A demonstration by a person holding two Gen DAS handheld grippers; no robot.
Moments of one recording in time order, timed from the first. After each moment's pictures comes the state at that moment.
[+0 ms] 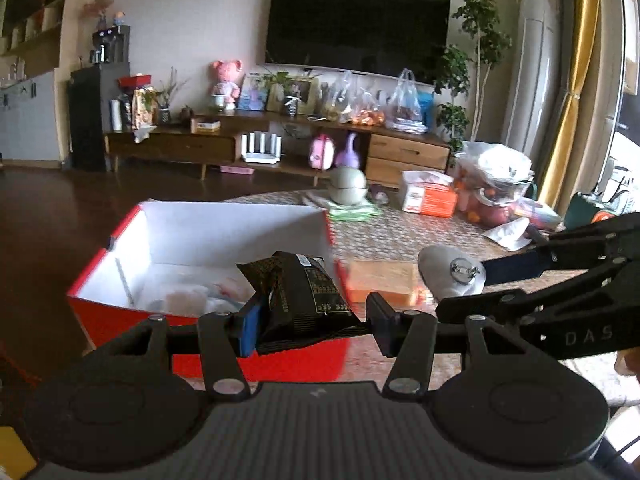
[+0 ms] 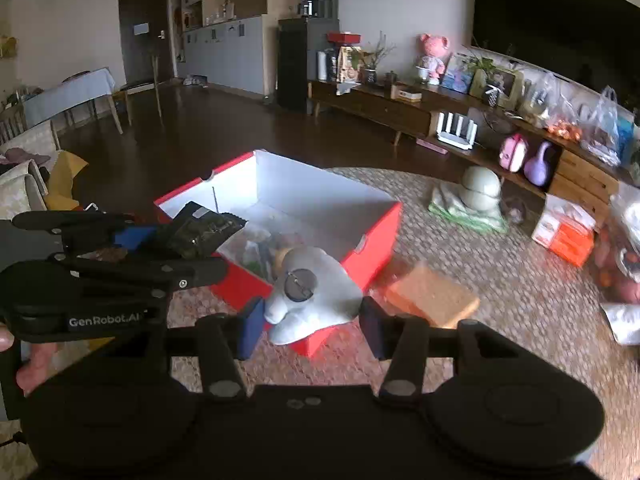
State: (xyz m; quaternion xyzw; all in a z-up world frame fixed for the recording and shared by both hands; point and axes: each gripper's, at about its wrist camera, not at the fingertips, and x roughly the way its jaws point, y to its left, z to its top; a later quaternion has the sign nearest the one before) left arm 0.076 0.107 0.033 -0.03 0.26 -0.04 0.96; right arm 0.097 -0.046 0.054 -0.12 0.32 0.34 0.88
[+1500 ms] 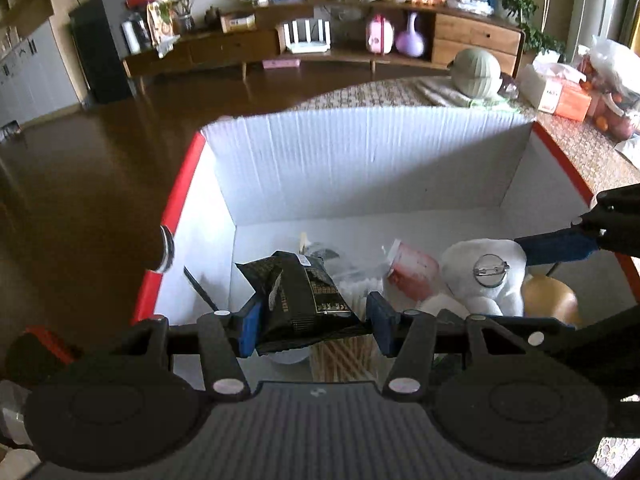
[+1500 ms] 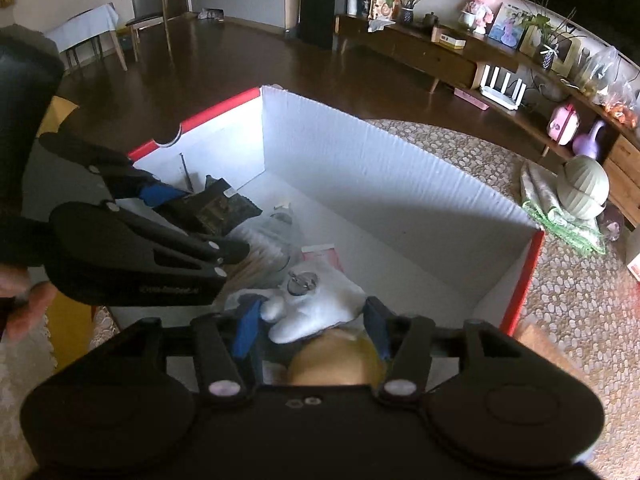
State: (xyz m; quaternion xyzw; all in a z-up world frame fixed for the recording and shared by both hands) left arm 0.253 0.229 -0.048 0.04 0.44 0.01 0.90; right arm 0.220 0.098 -0.038 -0.17 0.41 0.35 0.83
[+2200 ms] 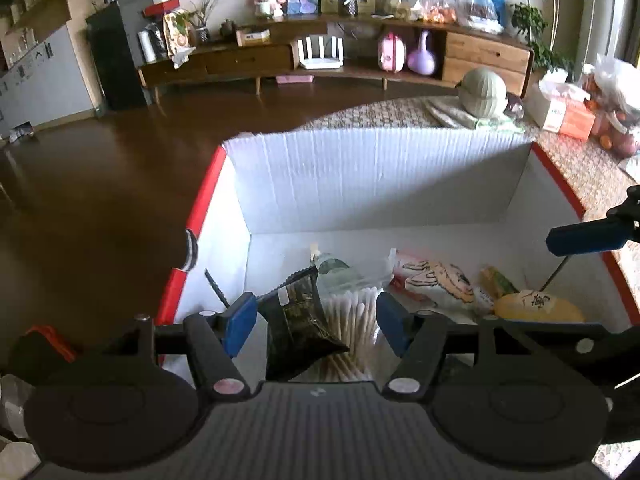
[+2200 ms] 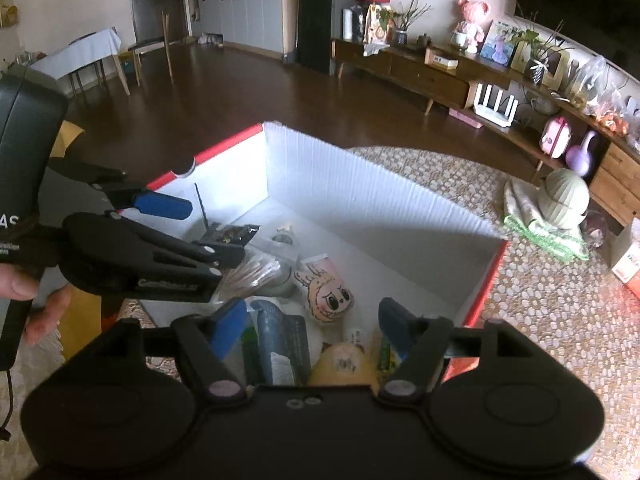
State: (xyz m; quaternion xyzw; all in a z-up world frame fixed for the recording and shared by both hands) left arm 0.237 0.230 -0.029 0.03 0.41 0.03 0.91; right arm 0.199 0.069 -0.001 -0.15 0.37 0.35 0.85
